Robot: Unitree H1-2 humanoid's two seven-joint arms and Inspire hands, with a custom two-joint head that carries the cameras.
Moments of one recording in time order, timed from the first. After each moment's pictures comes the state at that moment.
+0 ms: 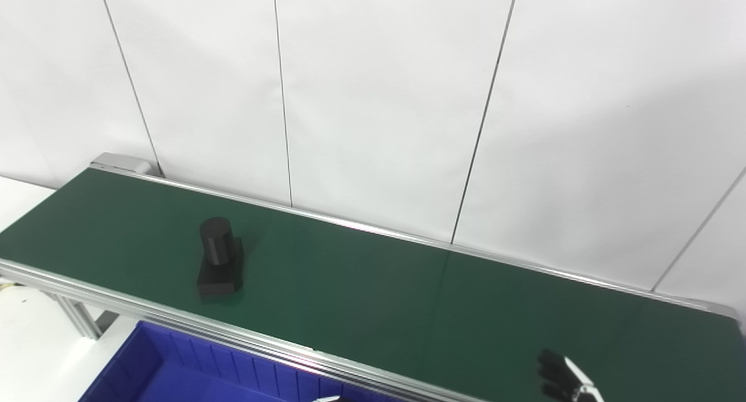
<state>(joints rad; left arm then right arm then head) 0.24 0.11 -0.29 0.24 0.25 -0.43 0.01 0.29 -0.14 0.07 -0.39 -0.19 -0.25 -0.03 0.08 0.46</state>
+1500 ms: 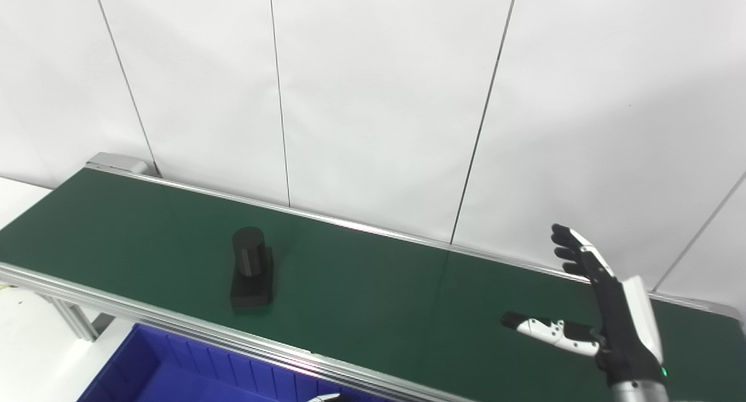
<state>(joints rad) 0.22 0.11 -0.28 0.27 0.25 -0.43 0.00 -0.23 -0.28 0.03 -0.19 -0.31 0.05 0.12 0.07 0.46</state>
